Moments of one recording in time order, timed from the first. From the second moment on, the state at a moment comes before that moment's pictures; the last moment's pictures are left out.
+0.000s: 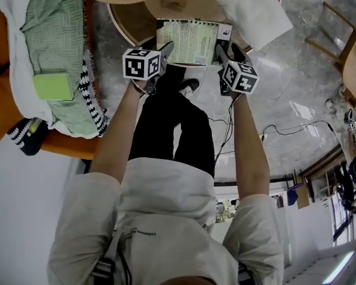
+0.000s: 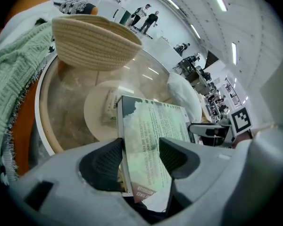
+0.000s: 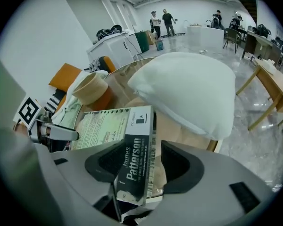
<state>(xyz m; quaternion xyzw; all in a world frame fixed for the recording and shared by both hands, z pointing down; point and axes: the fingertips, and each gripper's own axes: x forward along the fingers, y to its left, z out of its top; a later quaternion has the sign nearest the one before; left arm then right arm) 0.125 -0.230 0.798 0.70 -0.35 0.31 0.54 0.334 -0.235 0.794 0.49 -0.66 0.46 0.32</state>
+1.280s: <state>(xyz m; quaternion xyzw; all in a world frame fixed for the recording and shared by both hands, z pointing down) 0.136 -0.208 0.765 0.66 -0.48 0.28 0.52 0.324 -0.246 0.771 0.40 -0.73 0.50 0.25</state>
